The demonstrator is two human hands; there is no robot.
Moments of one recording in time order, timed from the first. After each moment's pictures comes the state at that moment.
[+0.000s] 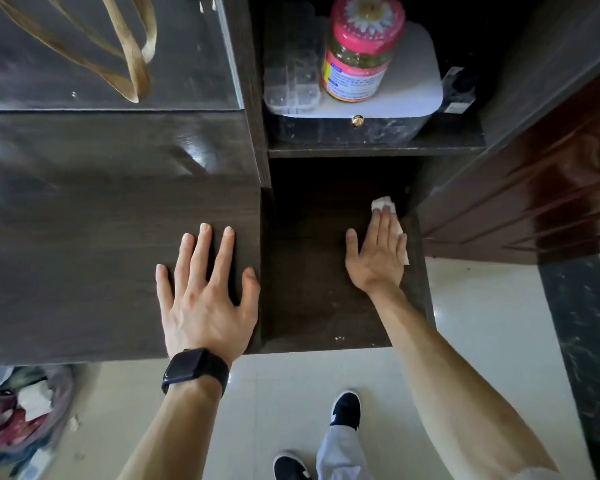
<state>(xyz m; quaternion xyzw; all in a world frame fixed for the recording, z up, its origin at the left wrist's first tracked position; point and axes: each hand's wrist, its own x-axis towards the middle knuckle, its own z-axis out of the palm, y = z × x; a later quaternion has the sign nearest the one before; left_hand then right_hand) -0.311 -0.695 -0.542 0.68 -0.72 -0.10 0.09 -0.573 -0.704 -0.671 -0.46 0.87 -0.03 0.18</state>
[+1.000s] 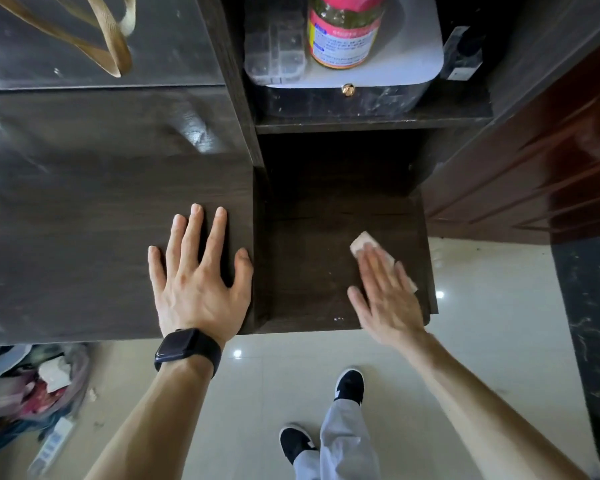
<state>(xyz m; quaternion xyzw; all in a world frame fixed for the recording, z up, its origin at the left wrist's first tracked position) -0.315 -0.695 -0.539 0.68 -0.72 -0.10 0.09 -0.571 -0.592 -0.667 -0.66 0.74 0.00 0.16</state>
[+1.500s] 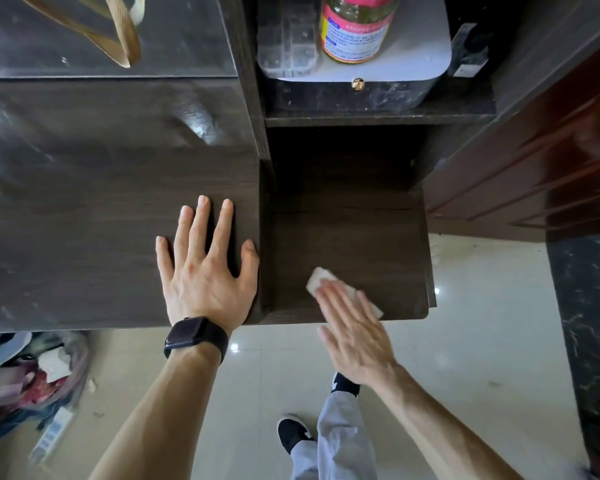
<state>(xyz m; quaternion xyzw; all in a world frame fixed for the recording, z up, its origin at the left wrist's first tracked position) -0.312 -0.694 -0.541 0.68 -0.72 -0.10 0.09 -0.509 -0.546 -0.670 -0.72 0.67 -0.01 0.16</state>
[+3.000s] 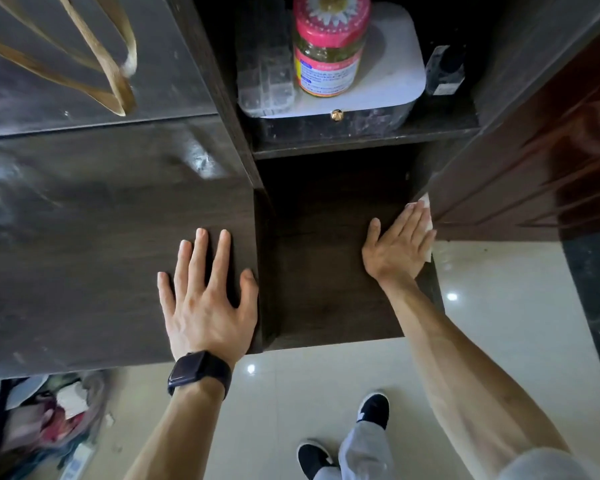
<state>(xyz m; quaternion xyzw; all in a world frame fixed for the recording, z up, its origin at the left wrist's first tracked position) -0.313 -0.695 -0.541 0.68 -0.72 -0.10 0.09 -0.586 -0.700 -0.669 -0.35 0.92 -0.05 0.16</state>
